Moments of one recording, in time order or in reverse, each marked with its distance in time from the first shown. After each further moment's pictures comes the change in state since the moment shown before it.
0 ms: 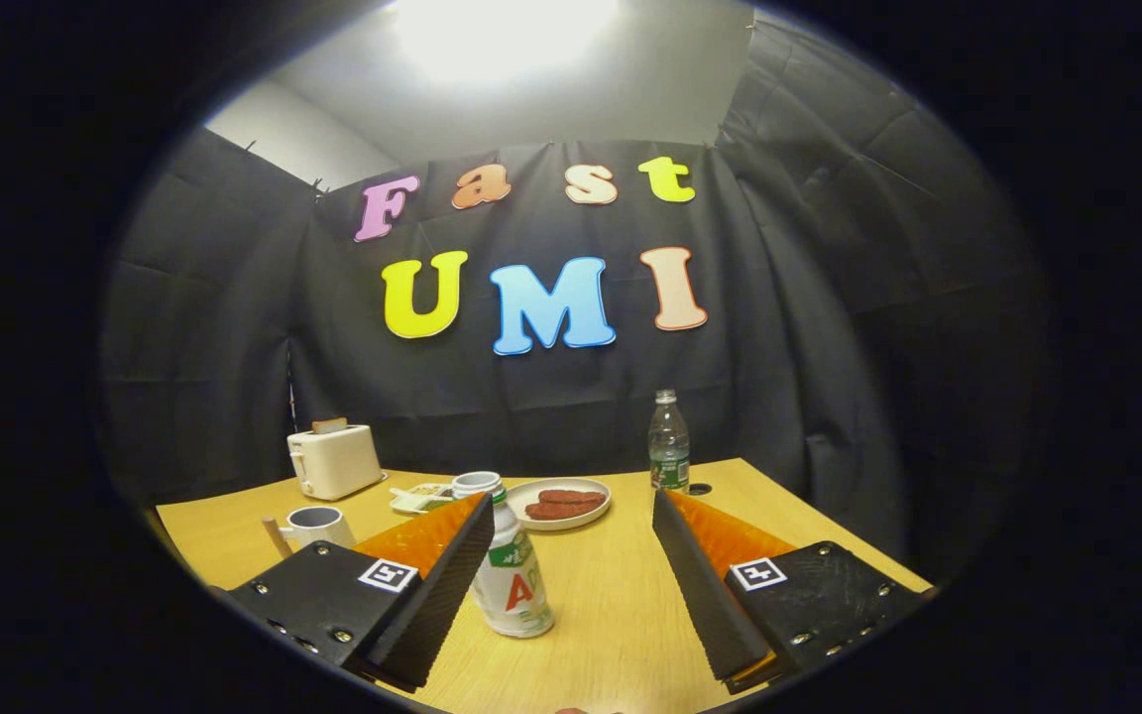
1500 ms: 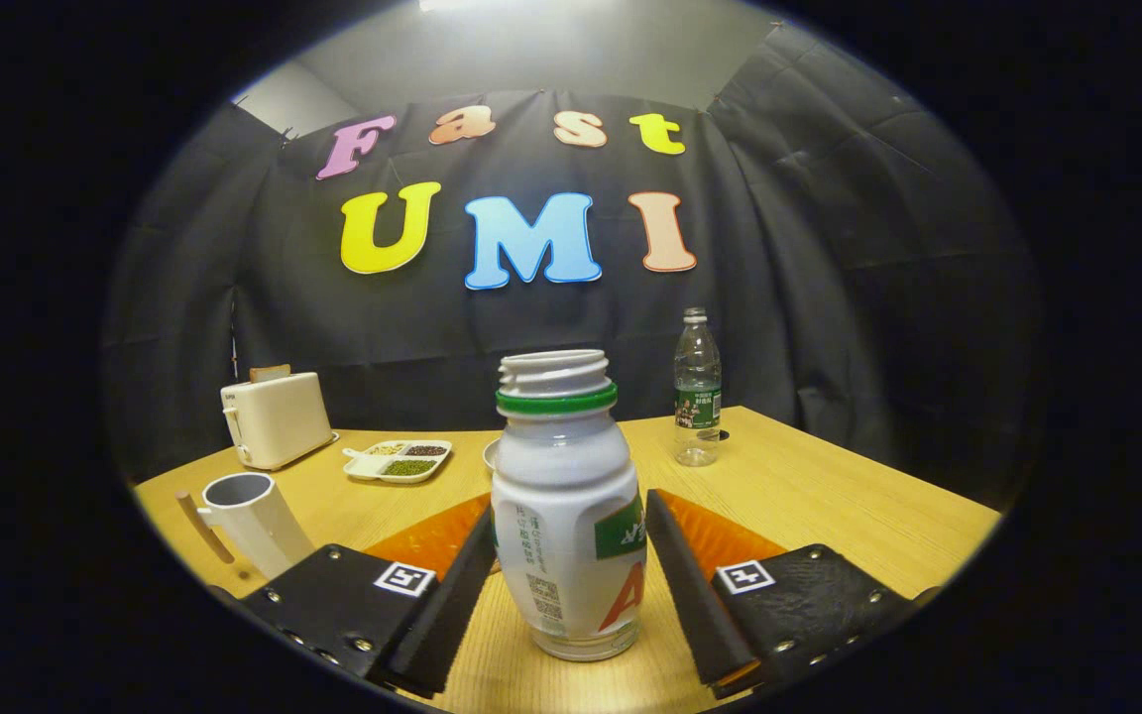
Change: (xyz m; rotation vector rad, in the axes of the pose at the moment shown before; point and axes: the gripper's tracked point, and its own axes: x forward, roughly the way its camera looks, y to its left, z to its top) arm 0.091 0.043 -0.081 -0.023 0.121 -0.190
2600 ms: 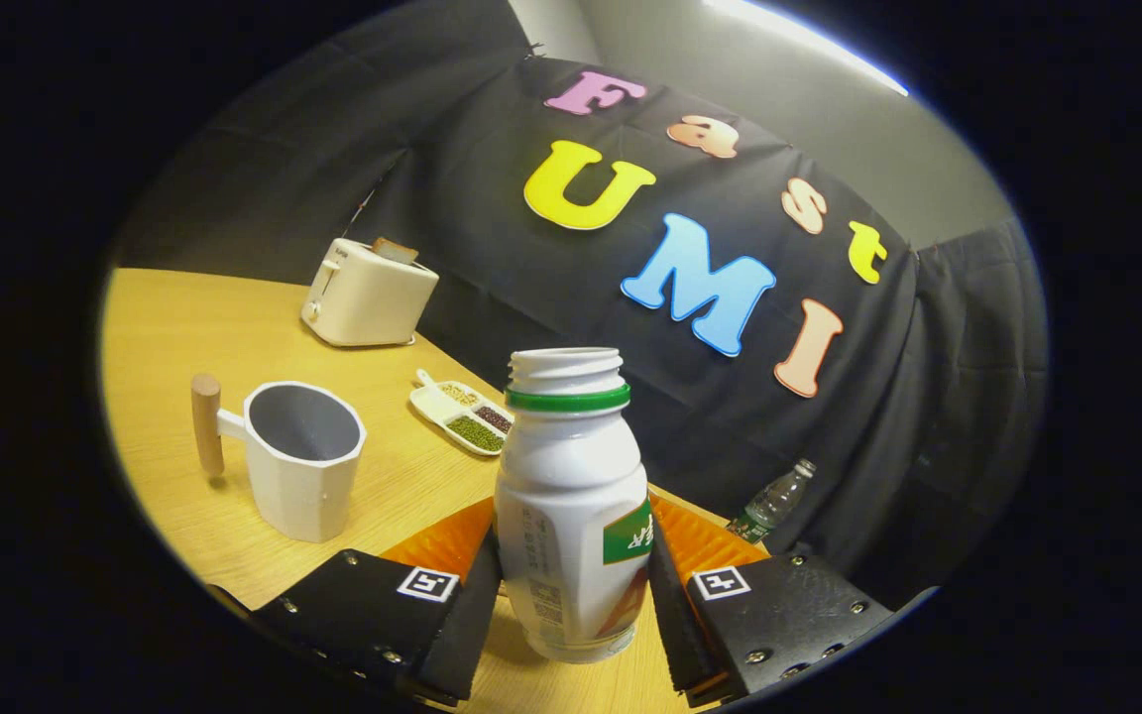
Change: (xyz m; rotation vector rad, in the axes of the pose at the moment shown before) arm 0.003 0.110 0.033 -0.666 -0.010 0.191
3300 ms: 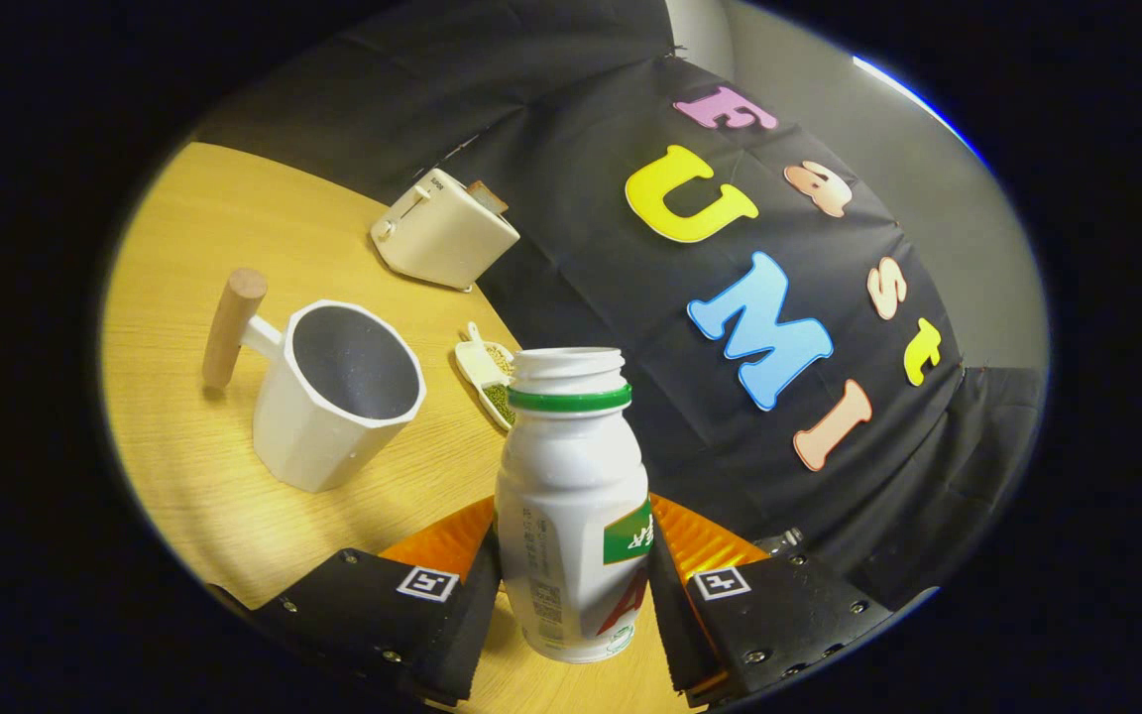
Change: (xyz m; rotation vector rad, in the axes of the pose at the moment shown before) arm 0.010 0.025 0.002 -0.351 0.033 0.050
